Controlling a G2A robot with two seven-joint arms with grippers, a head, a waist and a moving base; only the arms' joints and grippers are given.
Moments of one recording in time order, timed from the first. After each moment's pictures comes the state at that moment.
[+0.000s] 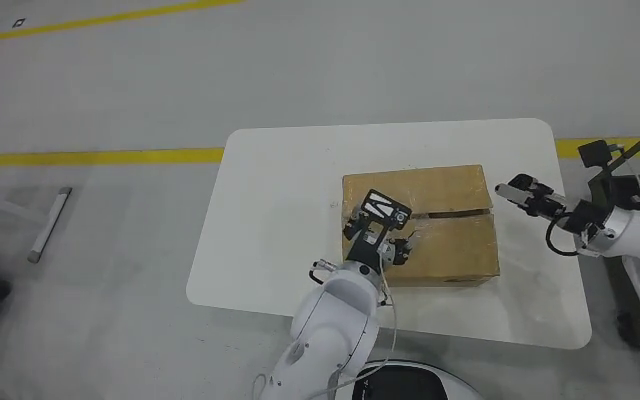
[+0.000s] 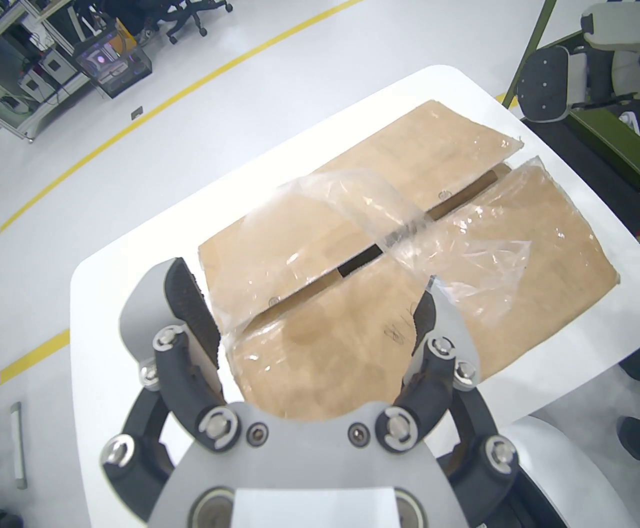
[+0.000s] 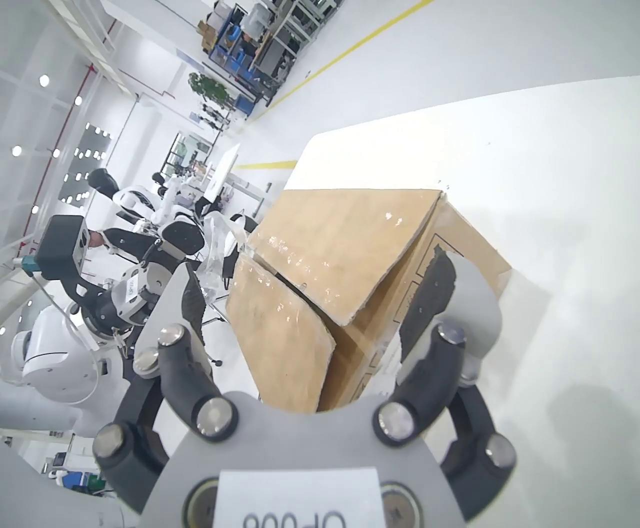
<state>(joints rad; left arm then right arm) 1.17 -1.54 -0.92 -2.00 1.72 -0.02 -0.87 -1.29 -0.95 1.71 -1.67 -0.01 -0.39 0.83</state>
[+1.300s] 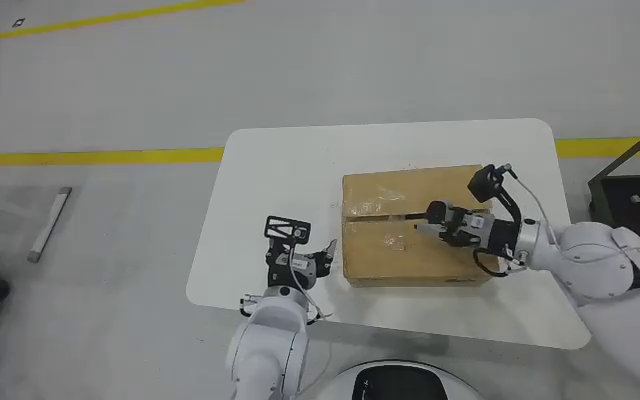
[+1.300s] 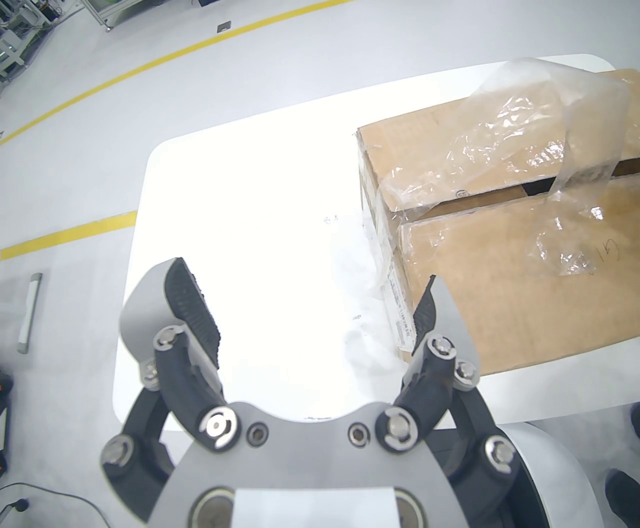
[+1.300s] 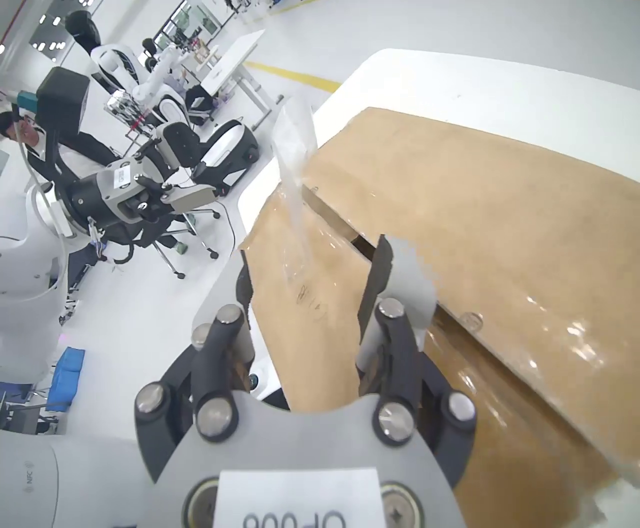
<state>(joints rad) 1.44 -1.49 -1.21 -2.18 1.75 0.03 -0.83 -1.17 -0.96 1.38 -1.79 -0.26 -0.40 0.79</state>
